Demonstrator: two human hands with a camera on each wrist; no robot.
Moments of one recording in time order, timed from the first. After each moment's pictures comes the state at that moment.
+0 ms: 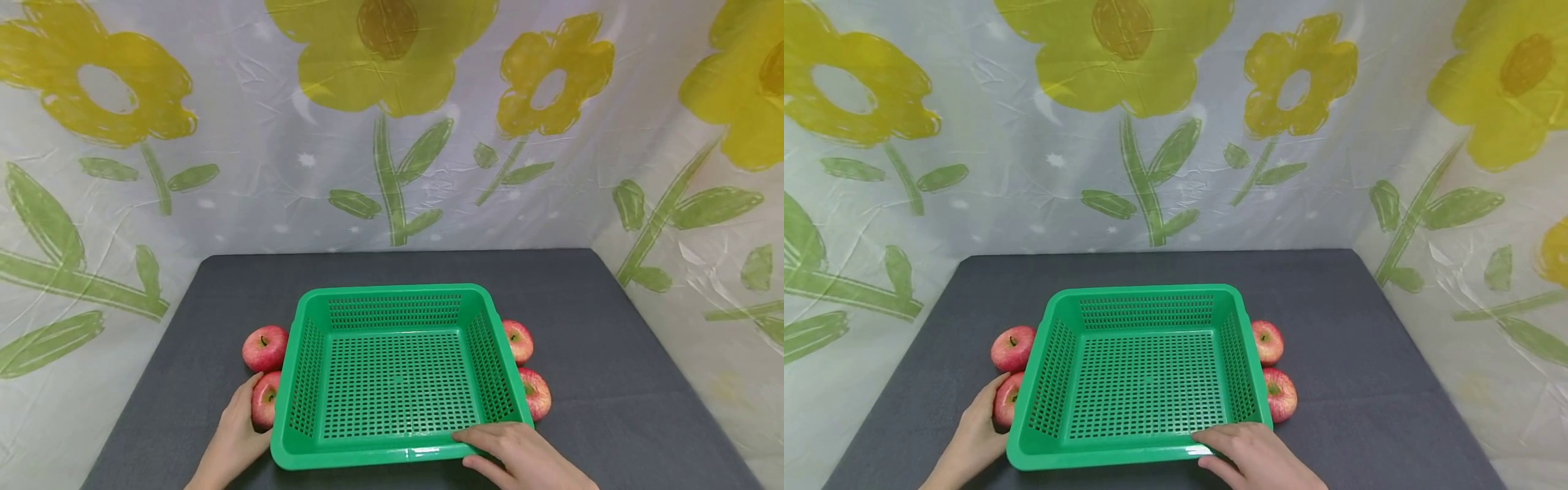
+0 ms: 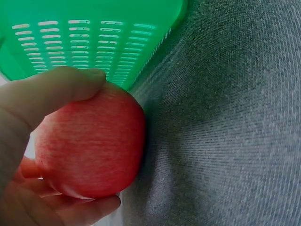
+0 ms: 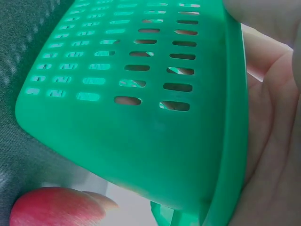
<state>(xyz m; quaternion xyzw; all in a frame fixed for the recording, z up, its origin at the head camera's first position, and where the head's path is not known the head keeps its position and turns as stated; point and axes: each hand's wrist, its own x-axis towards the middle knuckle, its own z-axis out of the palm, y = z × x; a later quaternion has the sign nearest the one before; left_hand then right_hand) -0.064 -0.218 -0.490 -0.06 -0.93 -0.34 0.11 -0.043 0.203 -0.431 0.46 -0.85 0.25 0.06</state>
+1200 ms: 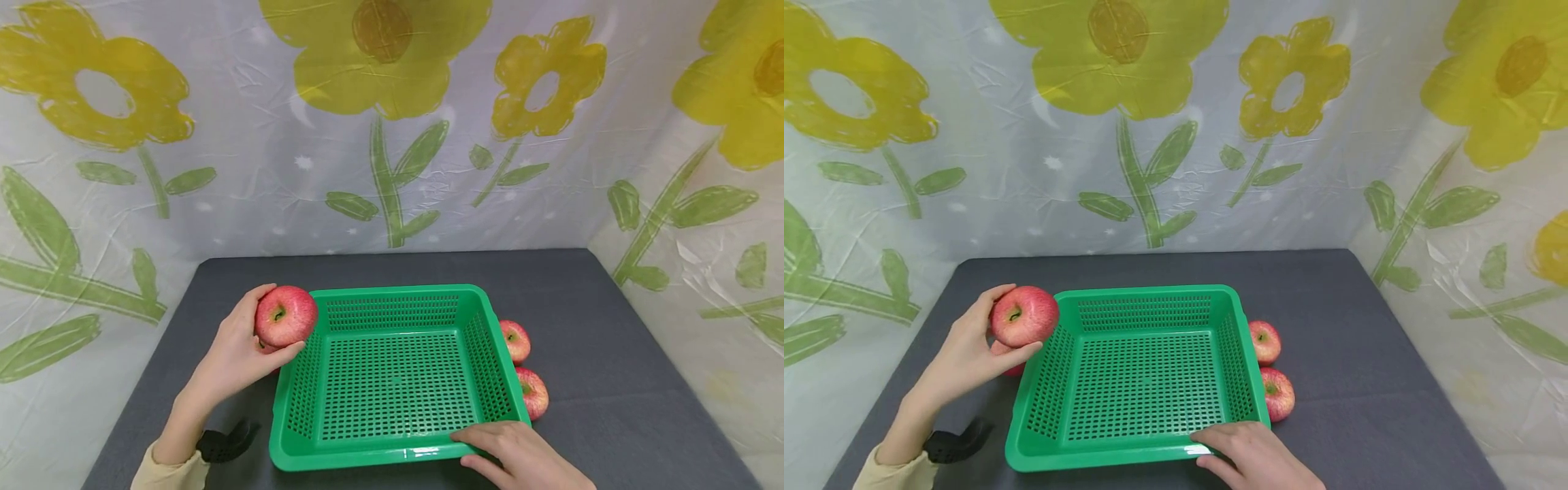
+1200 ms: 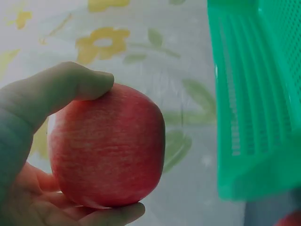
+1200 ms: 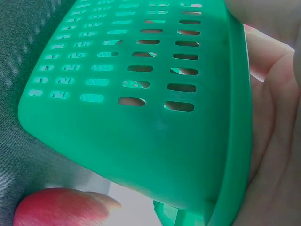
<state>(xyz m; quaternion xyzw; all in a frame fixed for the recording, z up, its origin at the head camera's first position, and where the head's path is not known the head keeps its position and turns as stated) -0.127 -0.192 -0.357 -0.18 -0.90 -0.35 0.17 -0.043 0.202 -0.432 0.46 -0.85 0.26 0.05</state>
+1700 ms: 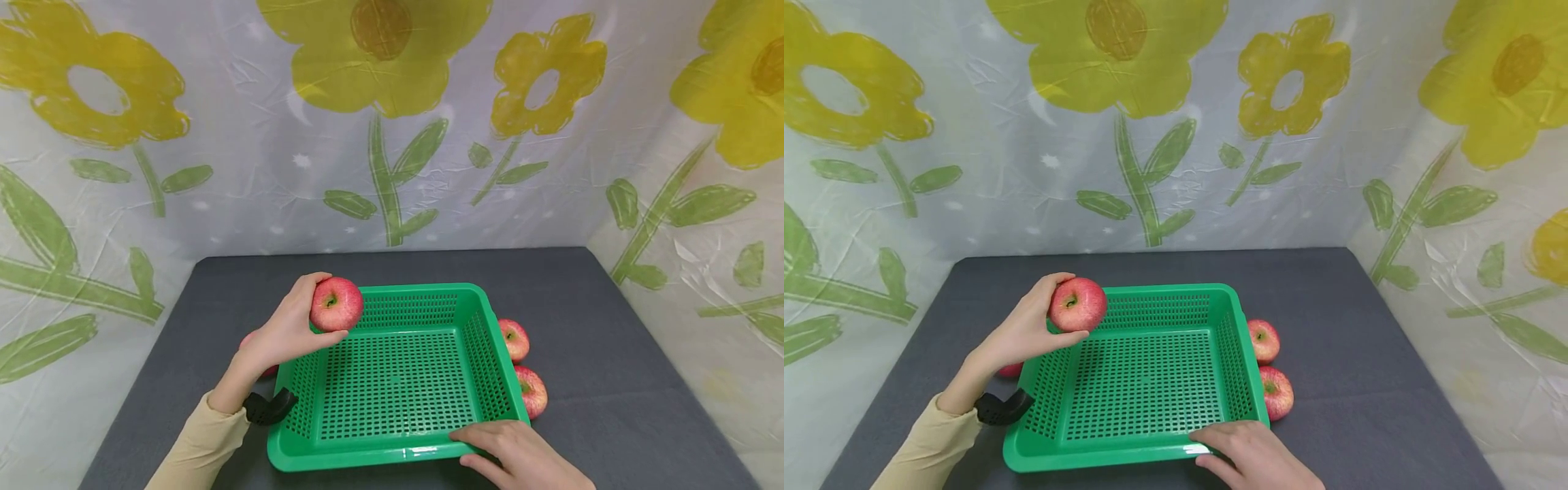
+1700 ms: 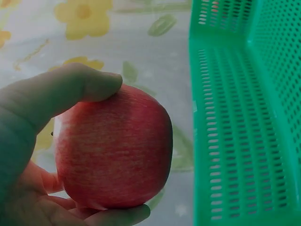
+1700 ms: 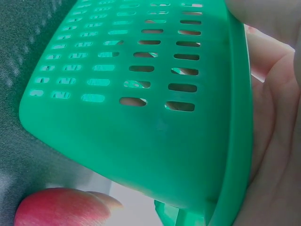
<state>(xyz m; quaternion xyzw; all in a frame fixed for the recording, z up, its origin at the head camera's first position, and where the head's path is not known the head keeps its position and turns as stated) -0.166 -0.145 -0.365 -0.27 -0.89 -0.35 0.09 -0.043 0.201 -0.431 0.46 -0.85 0.26 0.05</state>
